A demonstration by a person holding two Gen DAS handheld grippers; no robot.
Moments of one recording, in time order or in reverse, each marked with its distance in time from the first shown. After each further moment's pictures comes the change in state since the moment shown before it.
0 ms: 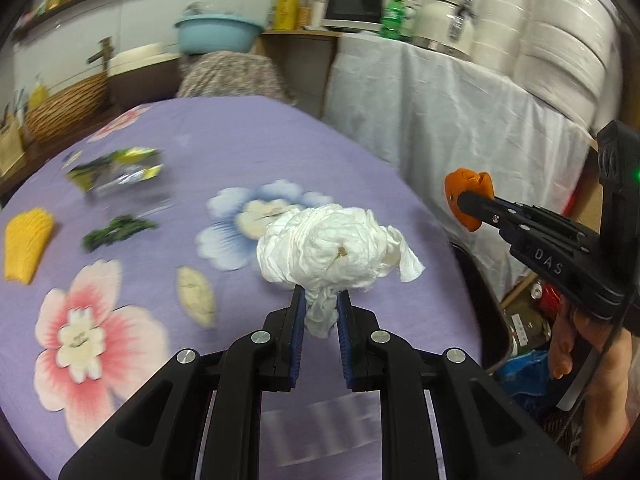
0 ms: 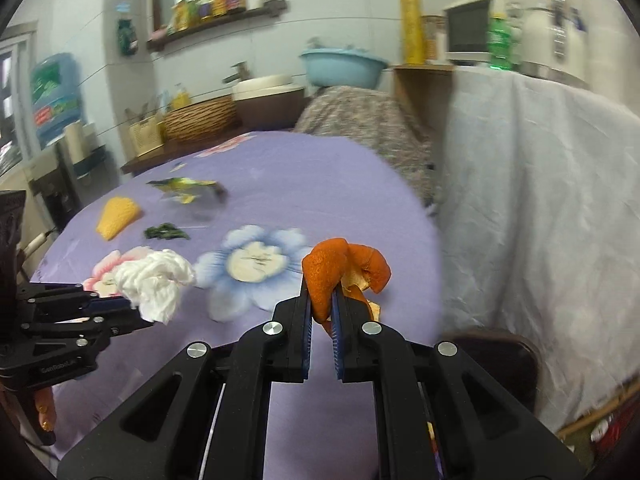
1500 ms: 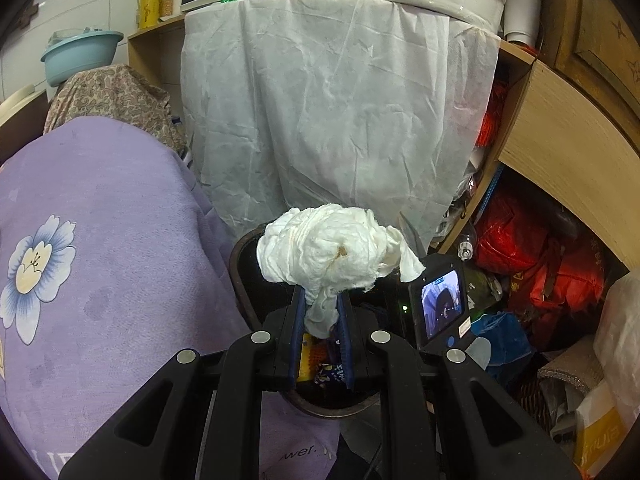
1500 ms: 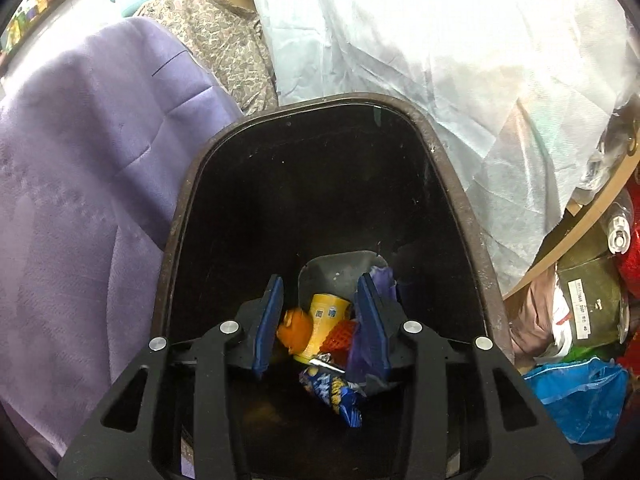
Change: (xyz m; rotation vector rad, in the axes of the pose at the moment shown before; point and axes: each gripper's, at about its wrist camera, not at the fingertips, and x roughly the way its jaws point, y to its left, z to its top) left arm 0.076 -0.169 -0.001 0.209 0.086 -0.217; right arm 0.073 -0.173 -0.190 0.349 0.311 -0.254
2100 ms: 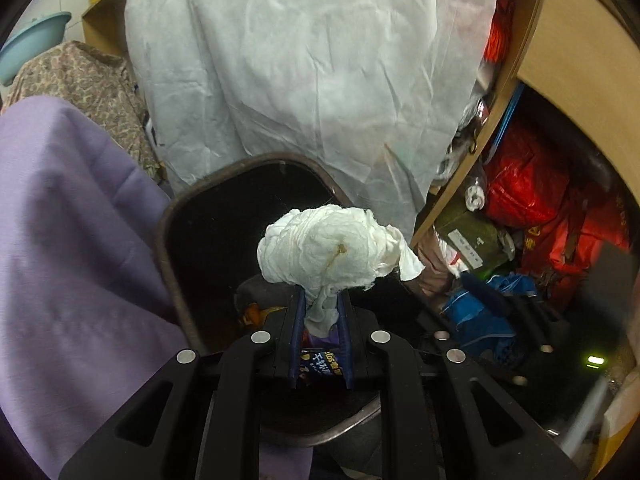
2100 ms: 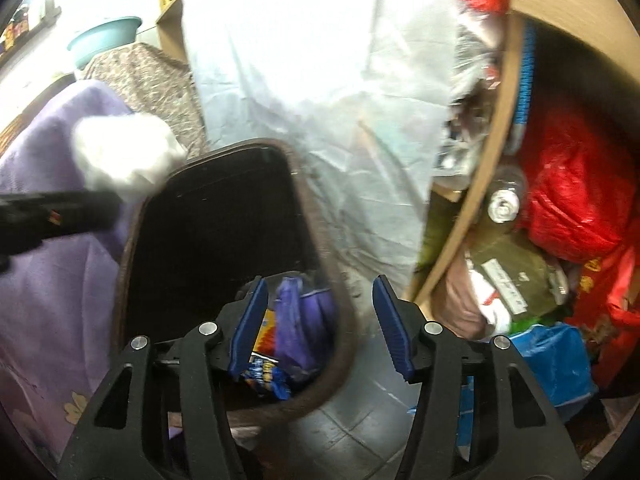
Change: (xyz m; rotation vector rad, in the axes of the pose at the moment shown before) left arm 0.111 -0.041 -0.011 0.069 0.196 -0.022; right arm -0.077 -0.054 -0.036 0.117 -0.166 -0.234
